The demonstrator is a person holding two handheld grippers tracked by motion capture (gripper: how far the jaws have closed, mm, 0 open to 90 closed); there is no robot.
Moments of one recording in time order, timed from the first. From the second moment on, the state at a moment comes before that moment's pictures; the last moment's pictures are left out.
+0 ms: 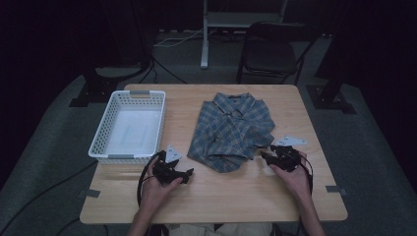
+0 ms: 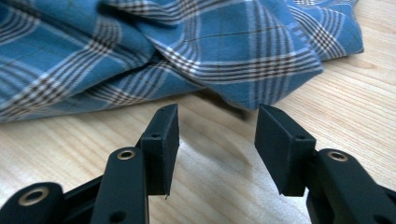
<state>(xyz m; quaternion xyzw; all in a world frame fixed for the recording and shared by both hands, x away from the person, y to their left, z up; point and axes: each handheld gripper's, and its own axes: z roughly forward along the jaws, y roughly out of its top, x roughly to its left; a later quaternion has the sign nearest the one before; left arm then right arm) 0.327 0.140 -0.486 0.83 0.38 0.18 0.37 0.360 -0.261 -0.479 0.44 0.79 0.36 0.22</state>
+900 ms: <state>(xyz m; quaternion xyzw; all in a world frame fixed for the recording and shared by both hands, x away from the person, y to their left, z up) 0.327 0.140 -0.486 0.83 0.38 0.18 0.37 0.379 -0.257 -0.477 0.46 0.79 0.35 0.22</state>
